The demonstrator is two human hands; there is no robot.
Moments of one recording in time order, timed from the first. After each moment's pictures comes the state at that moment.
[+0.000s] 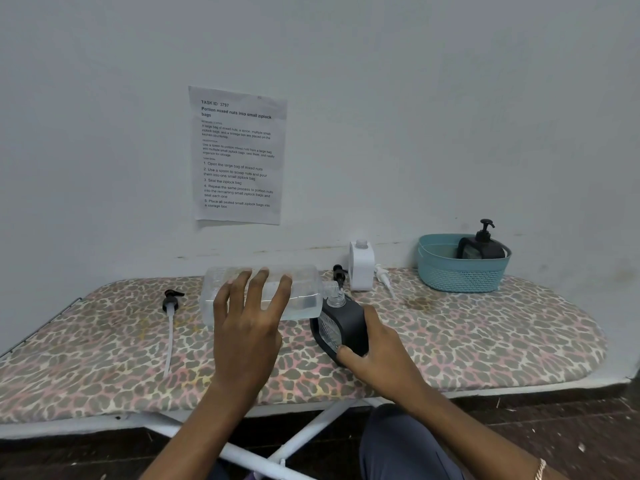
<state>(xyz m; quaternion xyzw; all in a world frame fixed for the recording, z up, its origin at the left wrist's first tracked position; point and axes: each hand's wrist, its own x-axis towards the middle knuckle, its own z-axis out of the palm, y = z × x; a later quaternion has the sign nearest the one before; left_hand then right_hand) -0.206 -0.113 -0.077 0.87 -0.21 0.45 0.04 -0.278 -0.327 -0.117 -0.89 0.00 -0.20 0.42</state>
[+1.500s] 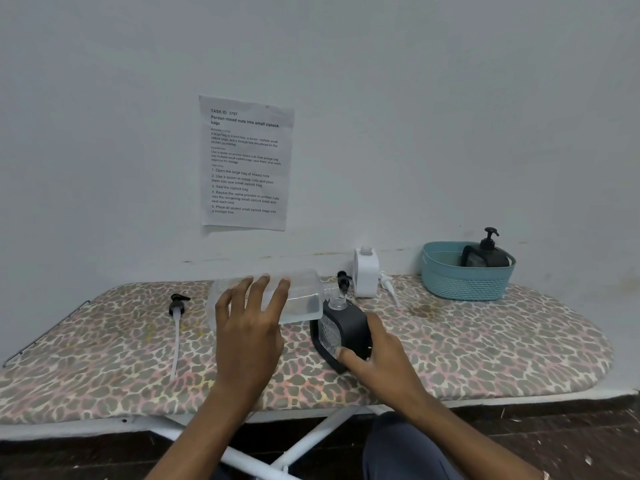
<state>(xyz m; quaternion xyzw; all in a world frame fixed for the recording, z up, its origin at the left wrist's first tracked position) -0.195 -0.107 -0.082 0.86 -0.22 0.45 0.09 -0.280 -0.320 -0.115 -0.86 0.01 -0.20 0.47</state>
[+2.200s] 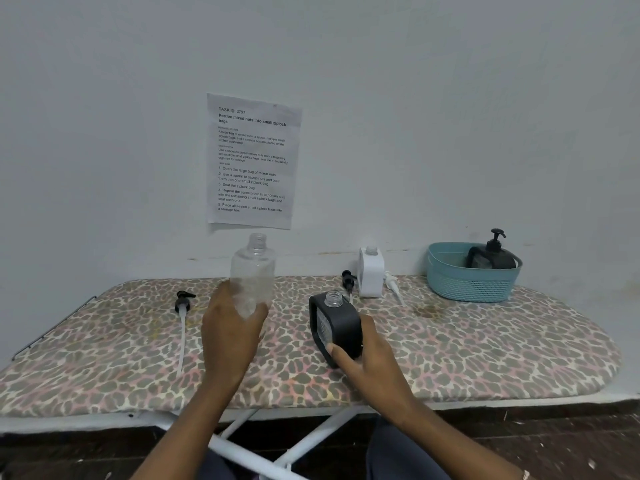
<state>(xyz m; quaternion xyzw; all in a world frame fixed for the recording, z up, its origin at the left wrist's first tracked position) -0.171 -0.081 -0.081 0.82 -0.10 0.31 0.47 -0.272 -0.297 -0.125 -0.84 -0.02 -0.24 0.49</state>
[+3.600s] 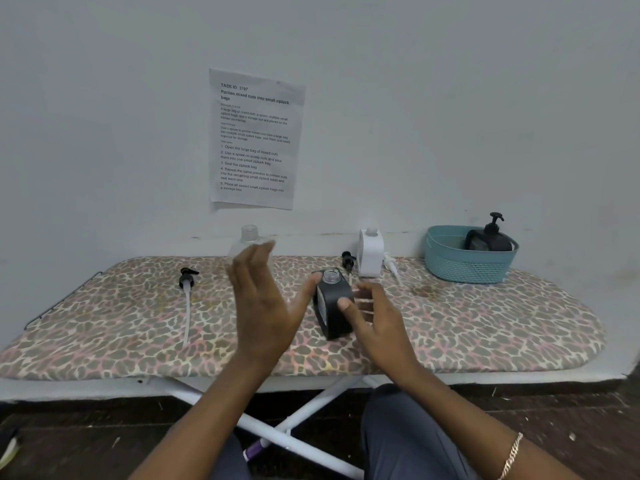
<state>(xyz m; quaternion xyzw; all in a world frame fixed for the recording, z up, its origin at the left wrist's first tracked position) -0.214 -0.118 -0.071 0.76 -0.24 0.48 0.37 -0.270 -0.311 -0.118 -0.83 0.01 -0.28 0.48</state>
